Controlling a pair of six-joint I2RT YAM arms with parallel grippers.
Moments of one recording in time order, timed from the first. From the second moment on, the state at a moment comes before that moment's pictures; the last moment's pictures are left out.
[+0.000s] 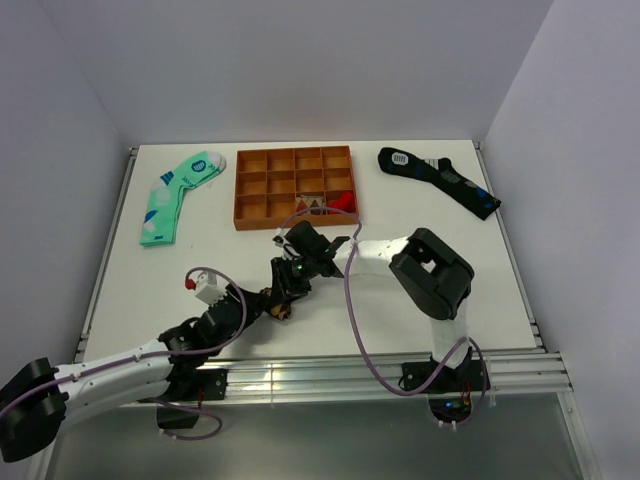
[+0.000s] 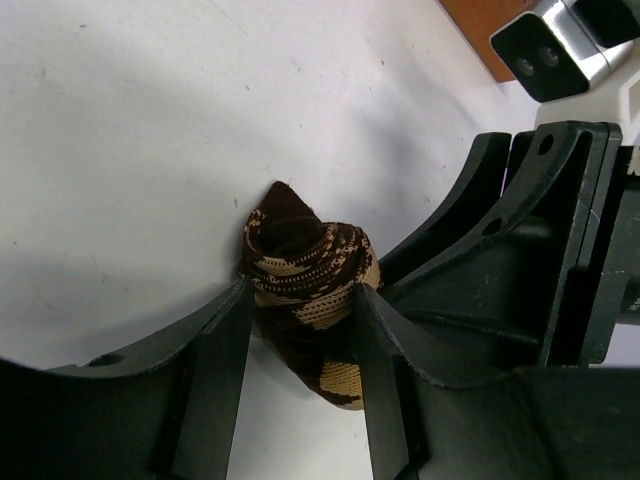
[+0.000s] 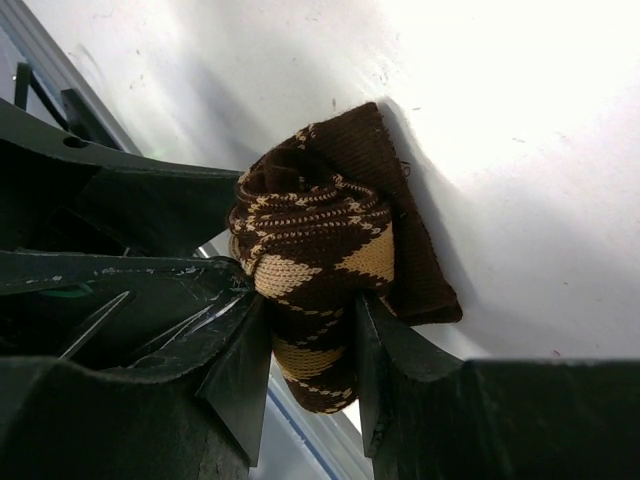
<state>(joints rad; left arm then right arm) -0.95 0.75 0.08 0.12 -0.52 -1.30 0.87 1.94 1.13 -0.14 -0.54 0.68</state>
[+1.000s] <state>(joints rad) -1.26 0.51 0.05 -0.13 -0.69 -1.51 0.87 1.95 1.13 -0.14 -0.57 0.73</state>
